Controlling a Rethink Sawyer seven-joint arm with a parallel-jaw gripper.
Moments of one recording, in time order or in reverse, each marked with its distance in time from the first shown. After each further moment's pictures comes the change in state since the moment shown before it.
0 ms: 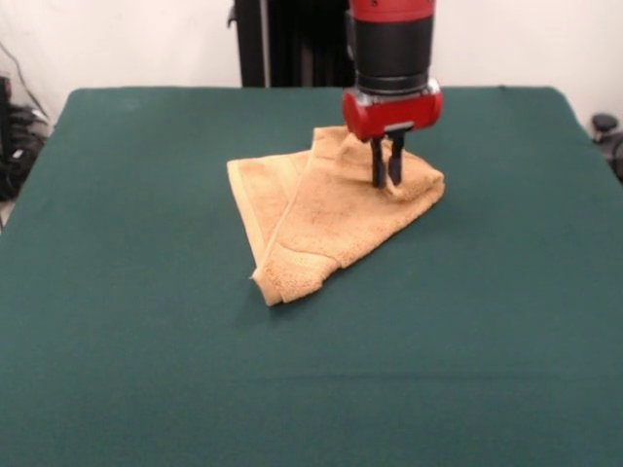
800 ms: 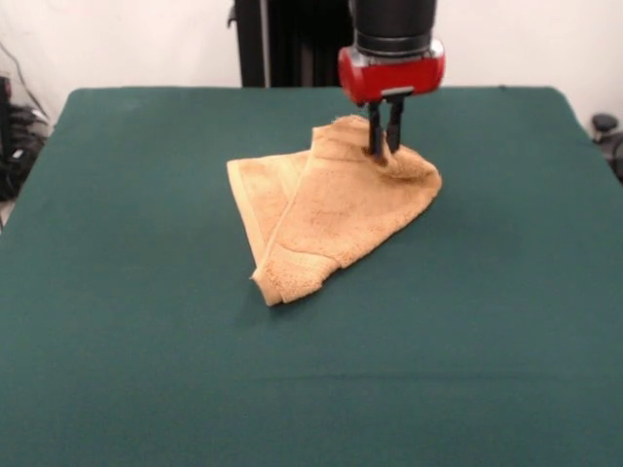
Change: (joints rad) arm 0.006 -0.103 0.000 0.025 0.095 0.143 0.000
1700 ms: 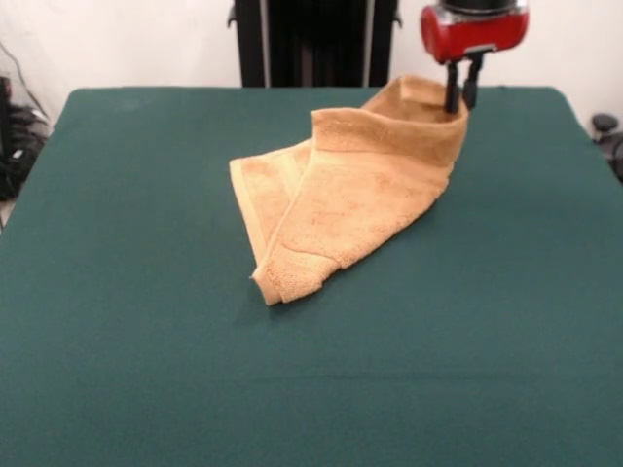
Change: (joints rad) arm 0.189 -0.072 -0.055 0.046 0.153 0.080 0.001
